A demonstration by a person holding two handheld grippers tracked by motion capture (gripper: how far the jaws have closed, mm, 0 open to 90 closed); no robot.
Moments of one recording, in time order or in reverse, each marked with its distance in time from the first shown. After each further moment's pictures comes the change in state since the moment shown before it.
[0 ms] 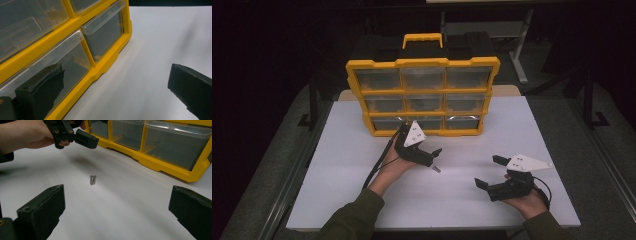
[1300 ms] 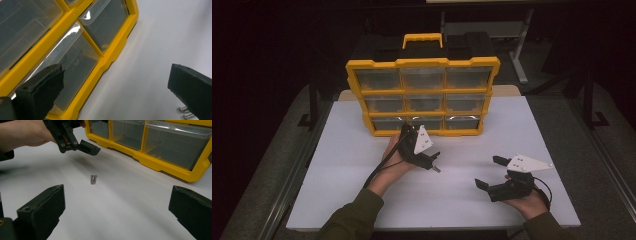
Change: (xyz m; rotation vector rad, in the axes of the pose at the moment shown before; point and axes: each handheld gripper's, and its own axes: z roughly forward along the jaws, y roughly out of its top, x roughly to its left) left arm -0.011 0.003 0.004 0.124 0.092 0.215; right arm 0.001 -0.001 -0.001 0.001 0.002 -0.002
